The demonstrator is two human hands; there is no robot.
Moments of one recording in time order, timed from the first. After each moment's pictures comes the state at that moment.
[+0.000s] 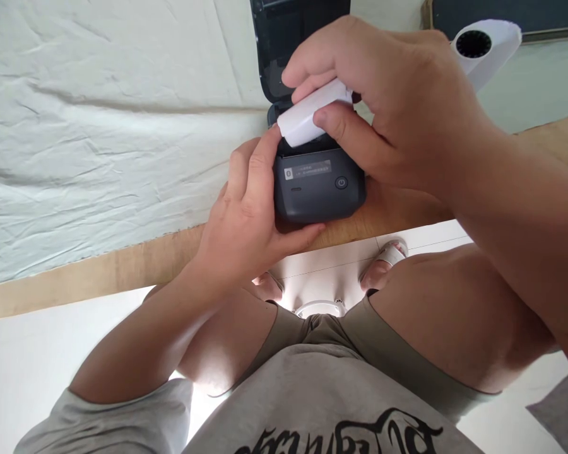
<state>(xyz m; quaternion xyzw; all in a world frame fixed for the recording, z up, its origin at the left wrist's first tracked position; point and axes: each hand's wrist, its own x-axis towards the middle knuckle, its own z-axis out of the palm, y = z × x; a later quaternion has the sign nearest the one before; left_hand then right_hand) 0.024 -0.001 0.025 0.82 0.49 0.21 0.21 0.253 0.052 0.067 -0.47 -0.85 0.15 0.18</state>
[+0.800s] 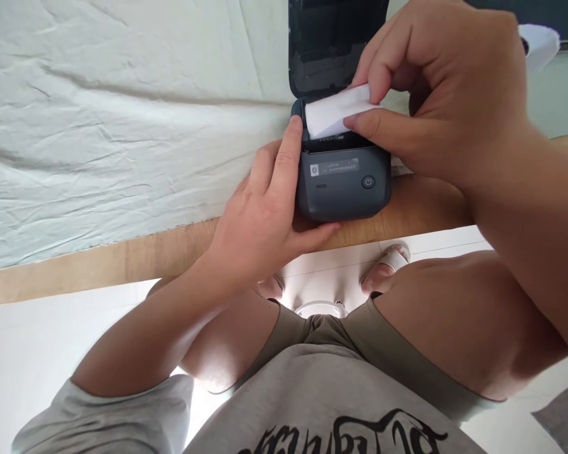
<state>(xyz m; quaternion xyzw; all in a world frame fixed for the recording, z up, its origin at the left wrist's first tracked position) 0.019 0.001 0.018 0.82 0.50 0.19 0.21 0.262 0.061 0.054 -0.50 -0.80 0.15 0.29</state>
